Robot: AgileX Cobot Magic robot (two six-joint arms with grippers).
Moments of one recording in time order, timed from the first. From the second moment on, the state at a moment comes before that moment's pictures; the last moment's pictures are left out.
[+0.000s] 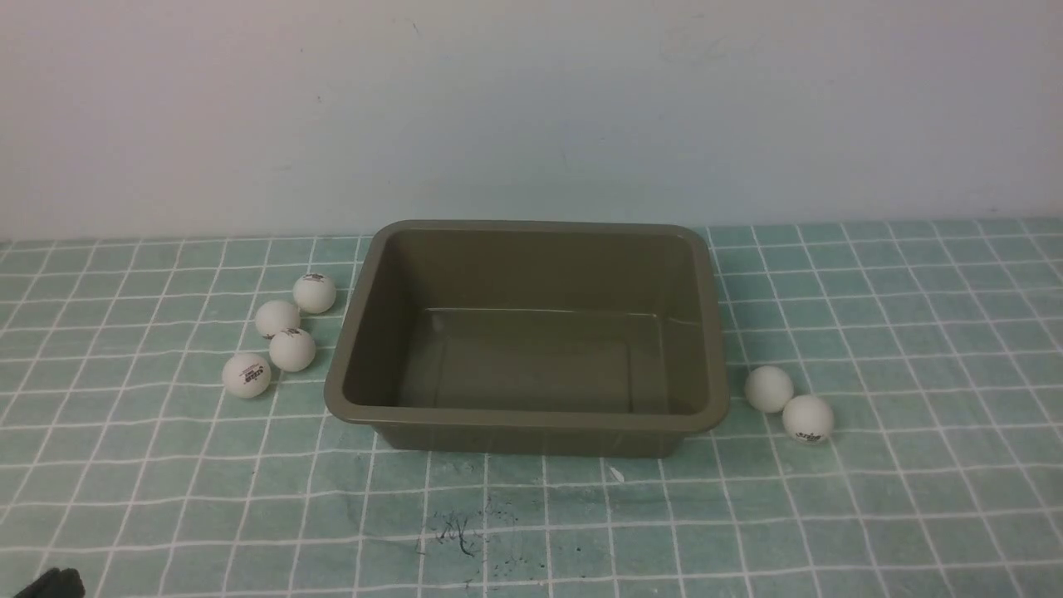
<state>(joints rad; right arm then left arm) -0.01 -0.02 0.02 0.06 0.40 -0.02 -0.06 -0.02 0.03 -0.17 0.25 0.08</state>
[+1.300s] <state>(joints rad) 0.06 0.21 -0.38 0.53 0.60 0.09 -0.06 1.59 -1.12 -0.24 0.91 0.11</state>
